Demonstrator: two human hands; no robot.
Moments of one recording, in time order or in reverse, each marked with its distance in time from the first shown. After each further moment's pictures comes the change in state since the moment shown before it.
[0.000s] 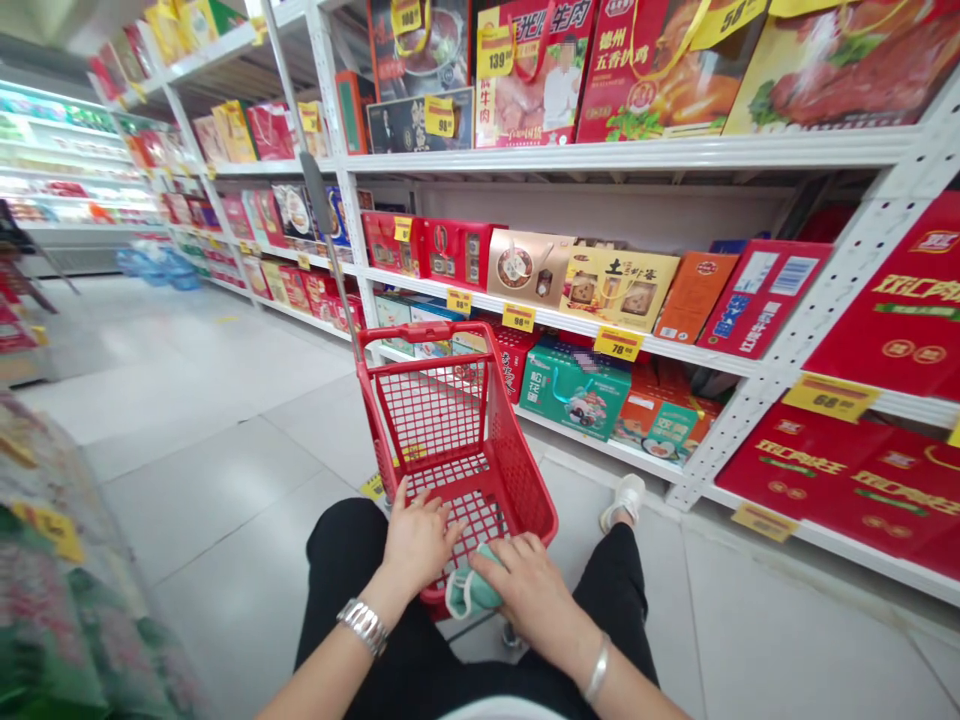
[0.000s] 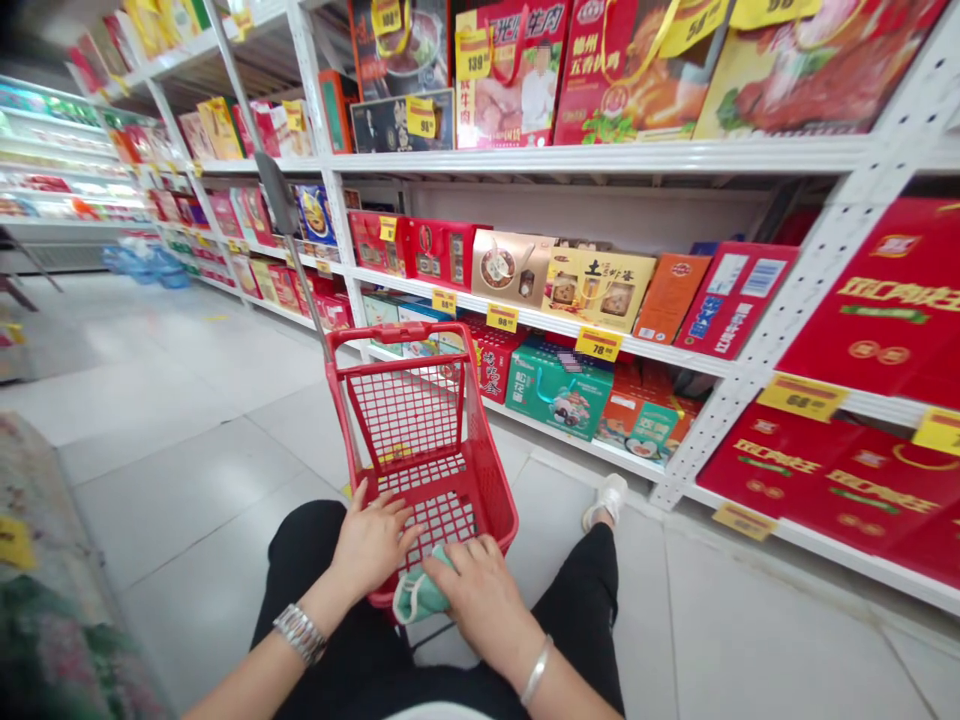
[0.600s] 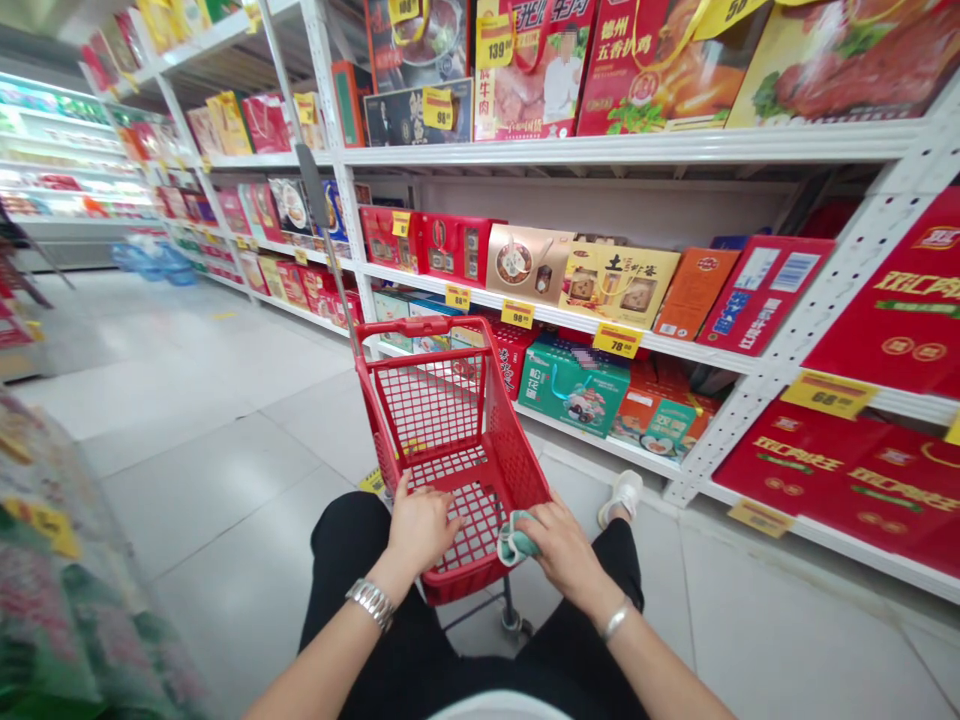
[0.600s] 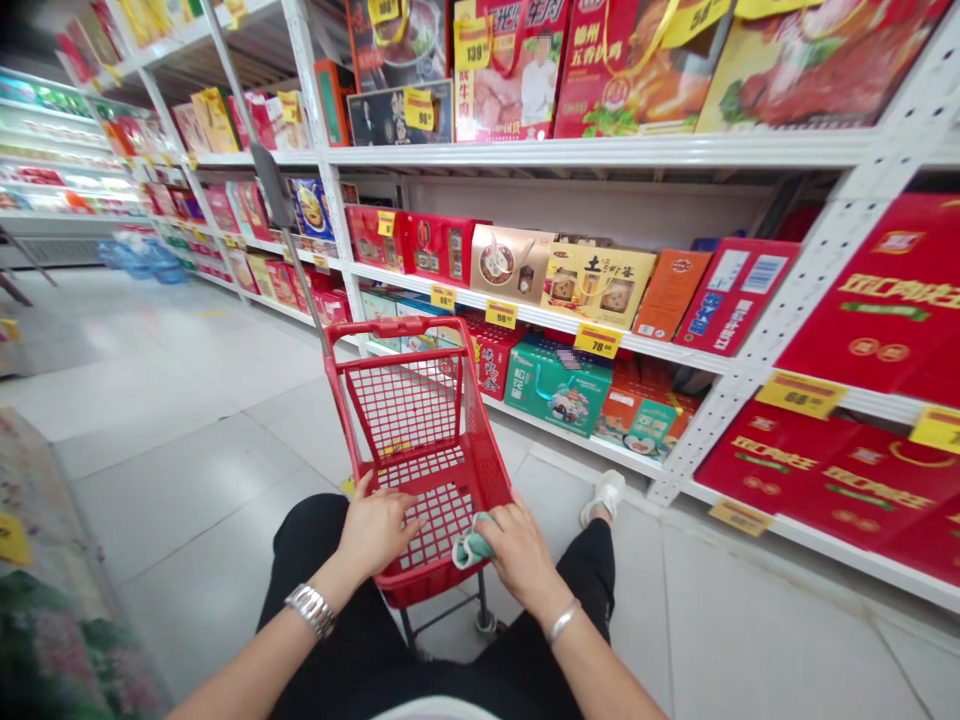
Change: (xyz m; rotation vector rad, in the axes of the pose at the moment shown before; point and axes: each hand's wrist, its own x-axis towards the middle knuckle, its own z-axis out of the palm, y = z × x) left_hand 0.013 -0.002 0.006 -0.013 0.016 0.002; right_hand -0.004 0.060 -0.009 0.041 0.035 0.110
